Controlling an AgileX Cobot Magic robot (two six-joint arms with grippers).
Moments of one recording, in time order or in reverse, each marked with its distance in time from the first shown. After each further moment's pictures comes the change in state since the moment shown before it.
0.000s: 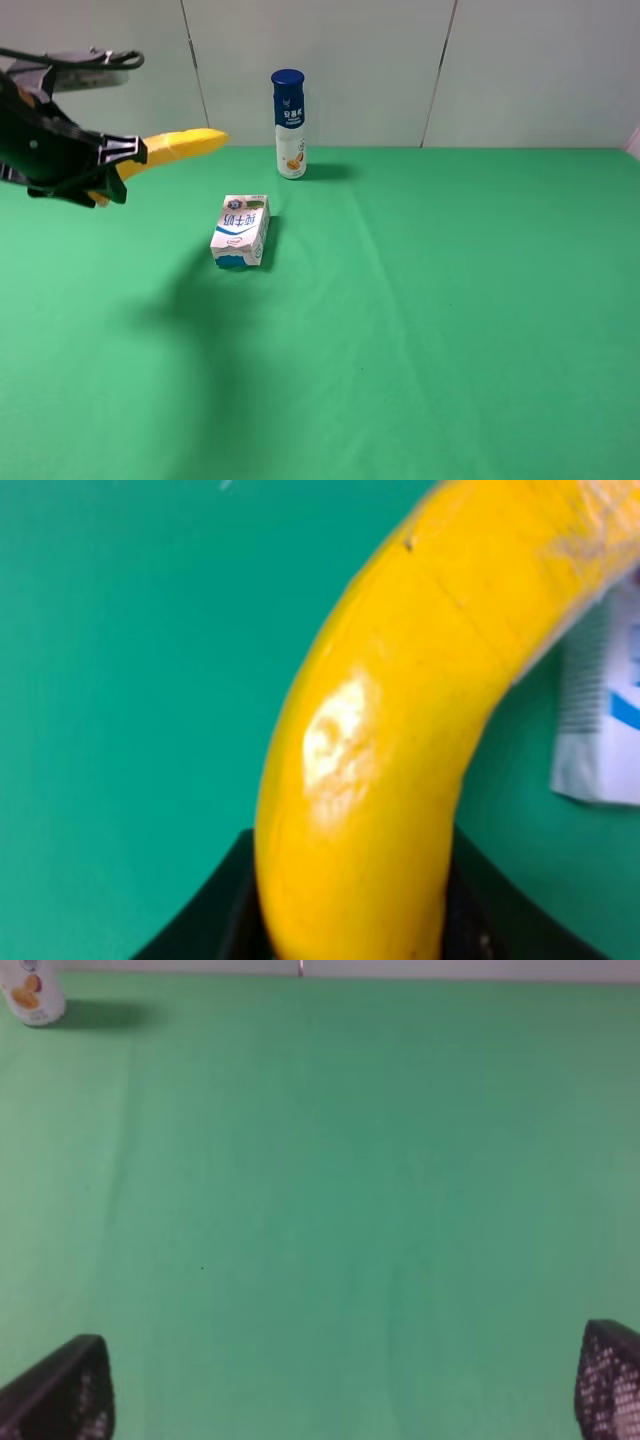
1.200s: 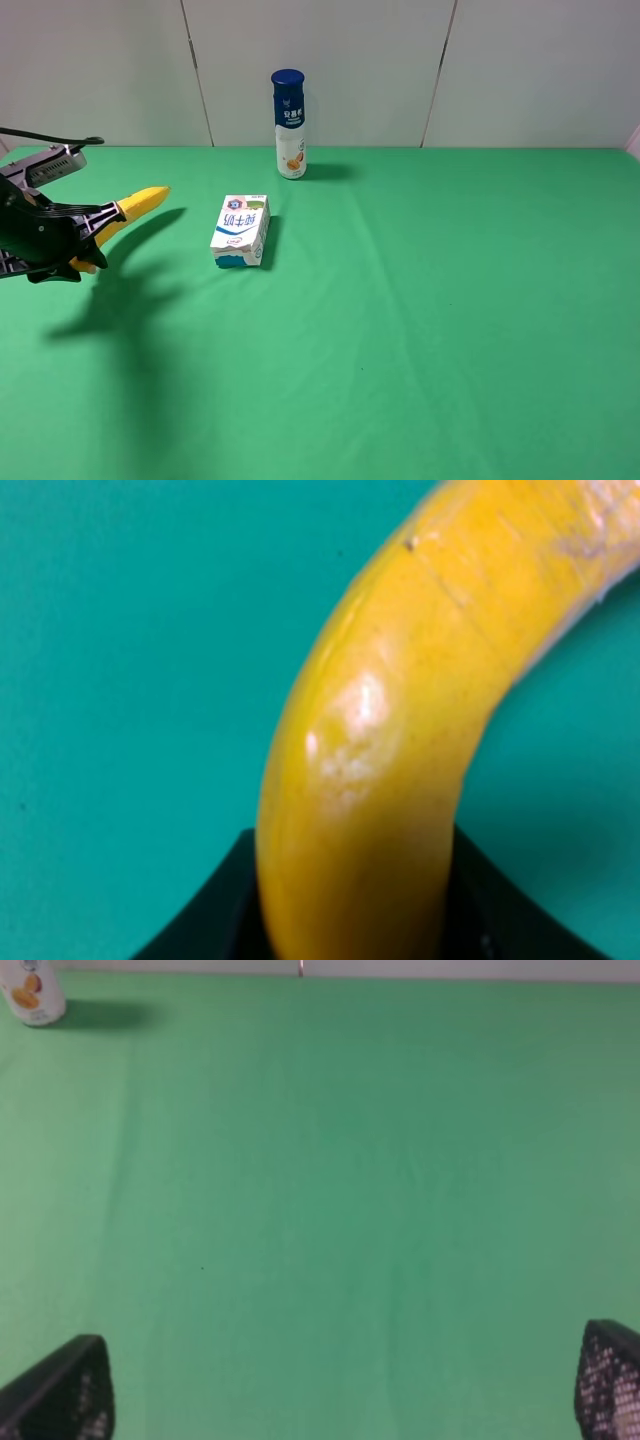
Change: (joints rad) left arm 0.145 0.184 0.210 -0.014 -0.309 -0.241; right arm 0.000 0.000 0.000 0.000 0.000 0.001
